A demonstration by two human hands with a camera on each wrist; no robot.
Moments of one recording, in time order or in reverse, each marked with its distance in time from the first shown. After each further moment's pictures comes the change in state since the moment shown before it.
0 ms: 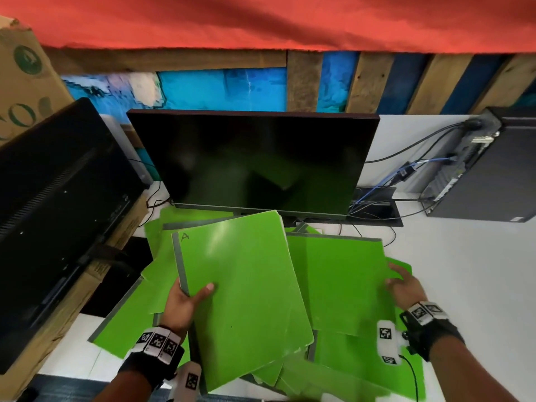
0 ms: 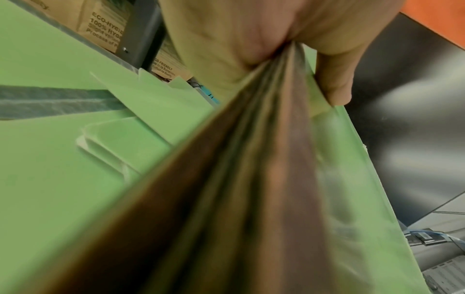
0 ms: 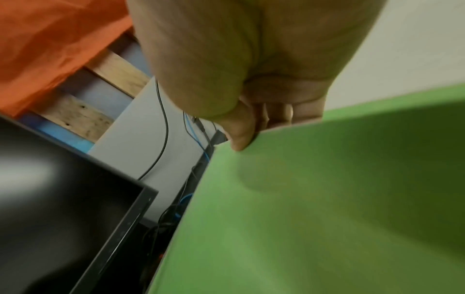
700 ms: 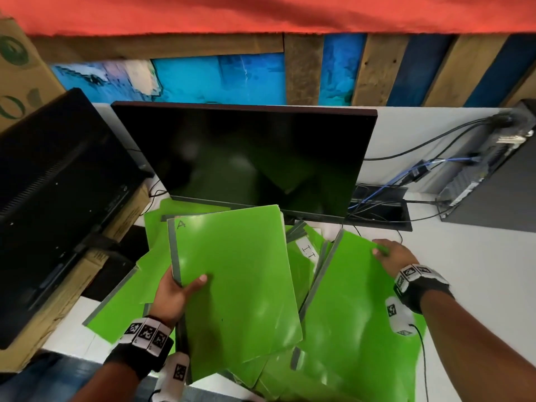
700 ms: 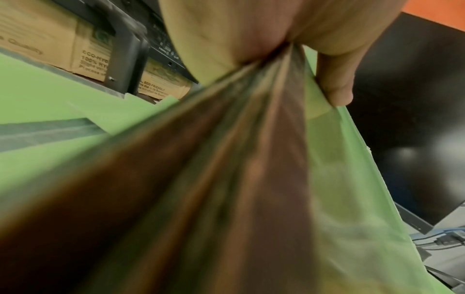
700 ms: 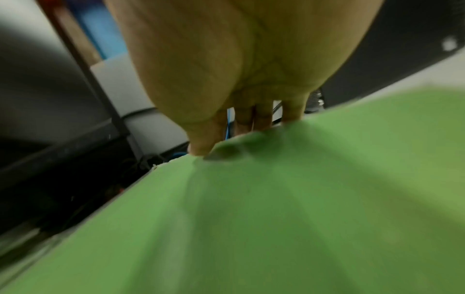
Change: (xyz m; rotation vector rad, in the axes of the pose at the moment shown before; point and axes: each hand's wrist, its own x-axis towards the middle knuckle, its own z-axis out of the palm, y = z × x) left_hand -0.009 0.032 0.032 0.053 0.055 0.012; right_hand 0.086 -0.051 -0.010 -0.541 -0.175 -0.341
